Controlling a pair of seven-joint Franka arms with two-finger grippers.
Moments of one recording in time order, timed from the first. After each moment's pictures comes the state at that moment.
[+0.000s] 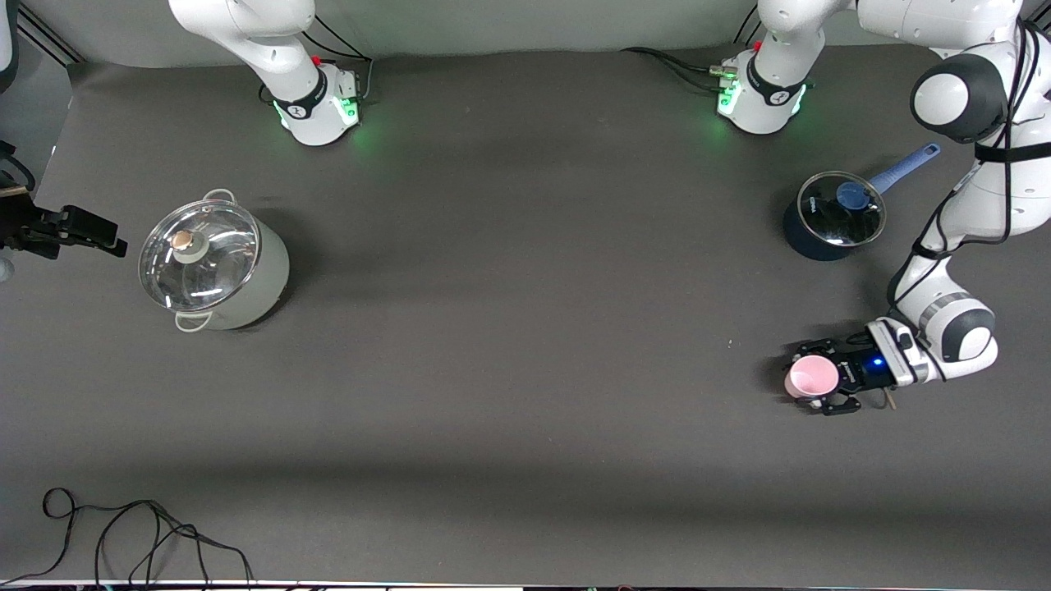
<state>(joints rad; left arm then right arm) 0.53 1.12 -0.24 -1.44 -1.21 1.66 2.71 -0.03 0.03 -0.06 -1.58 0.00 1.55 -0.08</state>
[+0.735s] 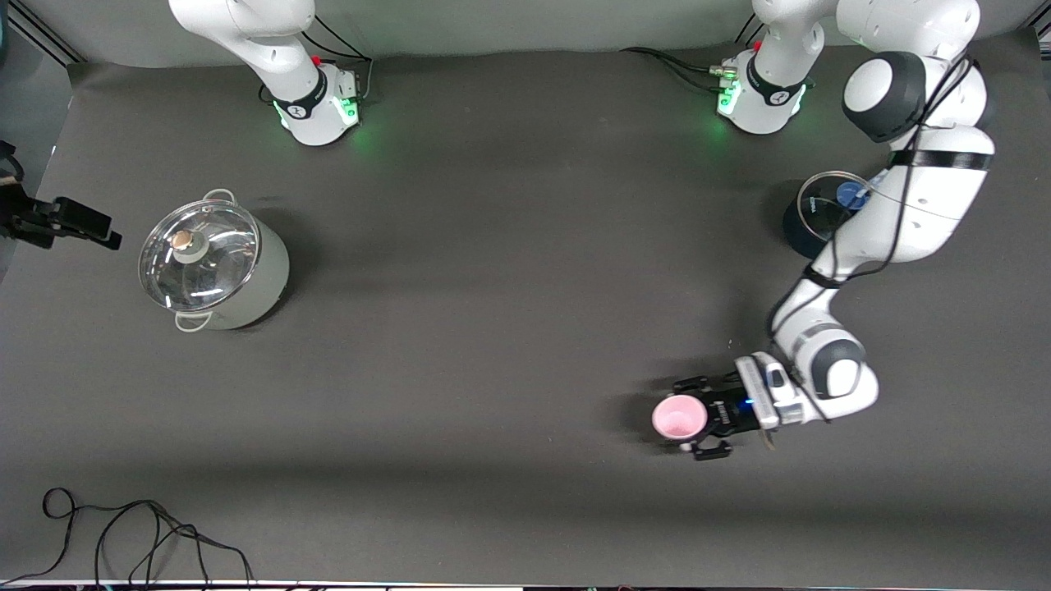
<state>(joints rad) 0.22 1.12 -0.52 -1.34 -1.42 2.12 2.65 -0.03 -0.01 -0.06 -1.57 0.00 1.51 0.09</state>
